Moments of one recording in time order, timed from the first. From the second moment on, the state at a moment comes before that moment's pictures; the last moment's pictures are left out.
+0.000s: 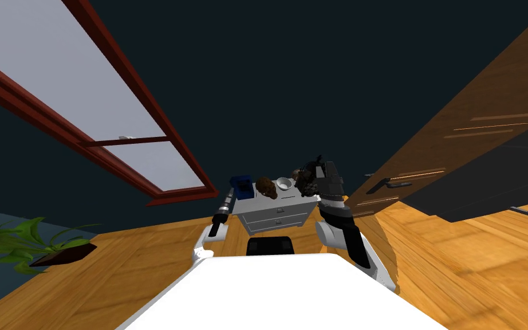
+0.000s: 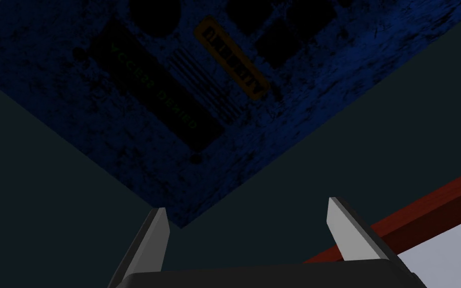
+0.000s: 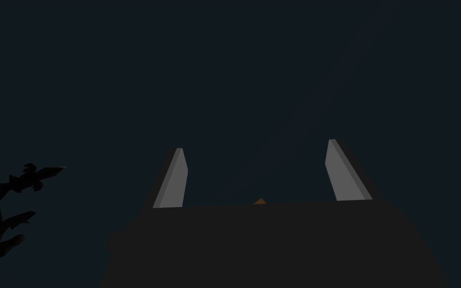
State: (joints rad) left arm 0.18 0.12 0.14 -1.48 -0.24 -0.33 -0.31; right arm 0.46 -0.03 -0.03 -2.30 0.03 -0.51 0.13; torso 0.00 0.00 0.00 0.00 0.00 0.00
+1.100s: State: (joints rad) left arm 0.12 0.11 0.16 -1.29 -0.27 -0.33 -0.36; right arm 0.46 -0.03 -0.03 -2.30 0.03 -0.51 0.13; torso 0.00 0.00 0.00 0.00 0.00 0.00
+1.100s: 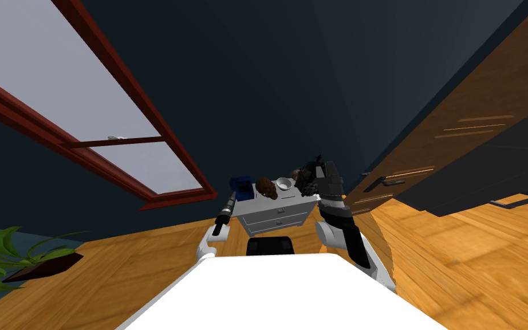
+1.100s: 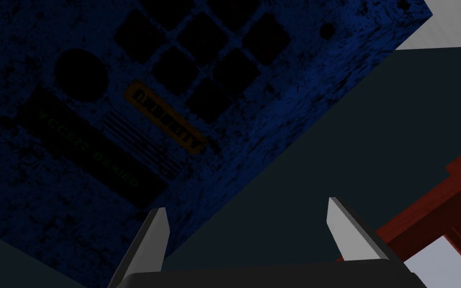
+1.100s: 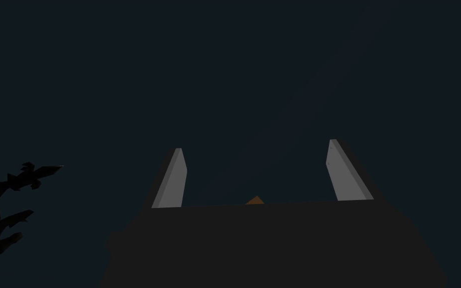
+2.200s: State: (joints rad) left arm 0.11 0.11 0.14 -1.38 -0.27 -0.25 -0.31; right arm 0.46 -0.03 -0.03 -2.30 0.03 -0.51 0.13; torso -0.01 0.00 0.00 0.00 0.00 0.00
